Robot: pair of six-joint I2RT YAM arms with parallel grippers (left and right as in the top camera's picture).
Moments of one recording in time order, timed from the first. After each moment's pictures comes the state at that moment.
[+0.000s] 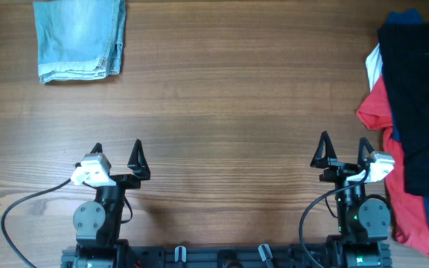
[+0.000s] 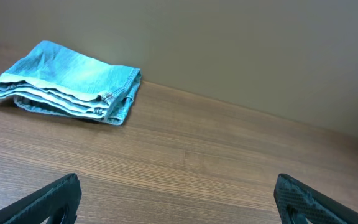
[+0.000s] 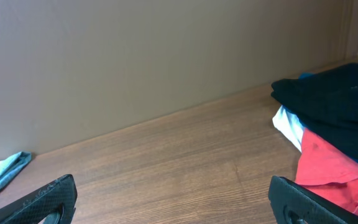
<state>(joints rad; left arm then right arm) -0.05 0.01 0.01 -0.07 -0.01 -0.30 0.02 0.02 0.01 0.01 0.07 0.31</state>
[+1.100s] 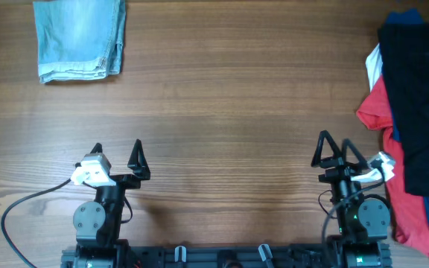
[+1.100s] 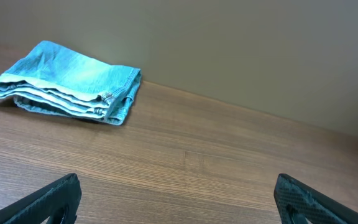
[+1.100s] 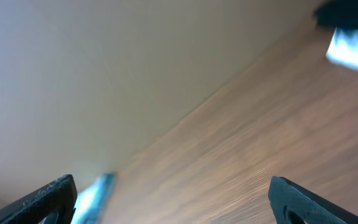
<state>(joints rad) -0.05 0.01 0.01 -0.07 -0.01 -0.30 0.02 0.02 0.01 0.00 -0.04 0.81</state>
